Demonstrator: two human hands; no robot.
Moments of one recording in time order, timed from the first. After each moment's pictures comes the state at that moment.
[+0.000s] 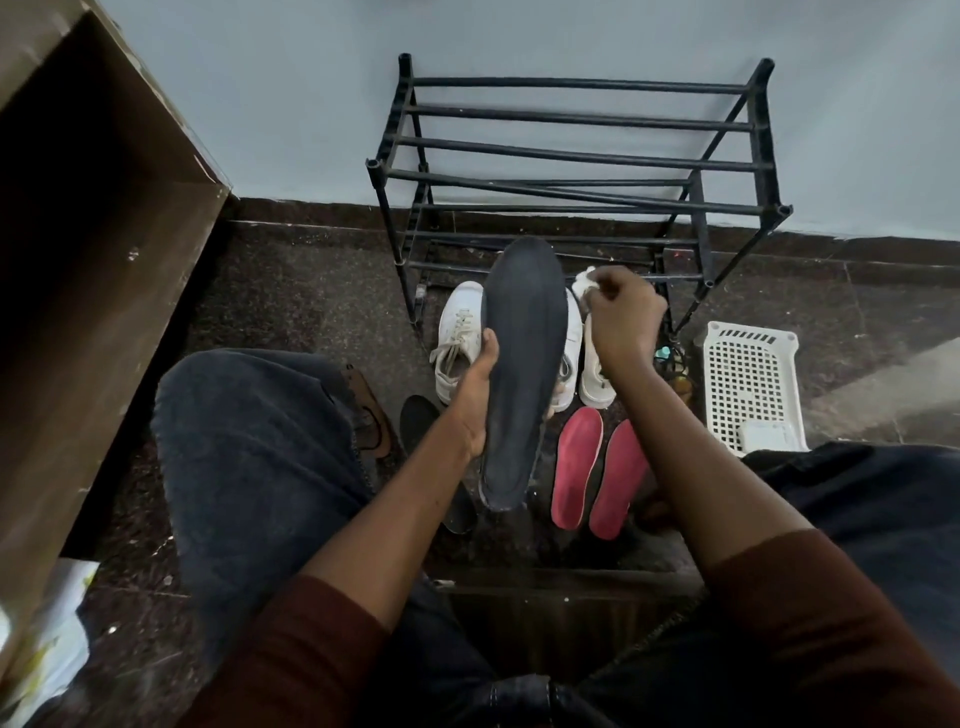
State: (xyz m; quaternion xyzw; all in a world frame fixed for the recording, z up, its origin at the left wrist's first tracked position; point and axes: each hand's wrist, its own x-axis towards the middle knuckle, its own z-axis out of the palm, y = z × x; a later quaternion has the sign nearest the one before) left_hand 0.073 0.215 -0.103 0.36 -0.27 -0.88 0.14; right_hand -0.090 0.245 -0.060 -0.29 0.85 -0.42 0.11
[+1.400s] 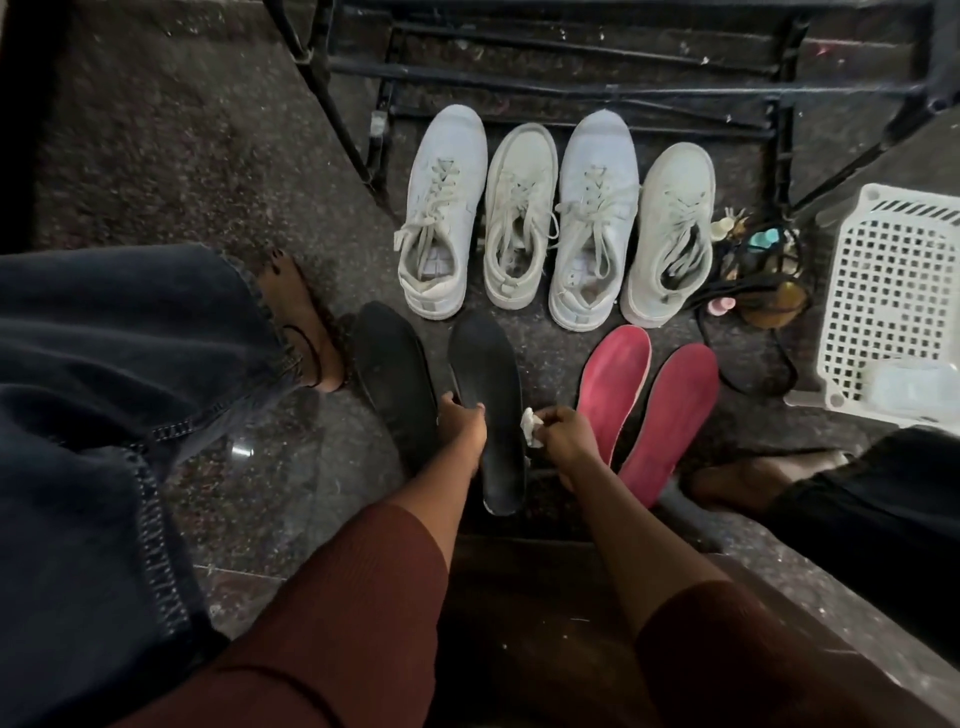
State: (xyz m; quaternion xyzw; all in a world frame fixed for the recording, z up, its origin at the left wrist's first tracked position) left_hand 0.068 0.233 -0.413 0.79 -0.37 -0.49 -0.01; right_hand -0.027 0.310 -0.392 0.00 0.78 -0.30 0.56
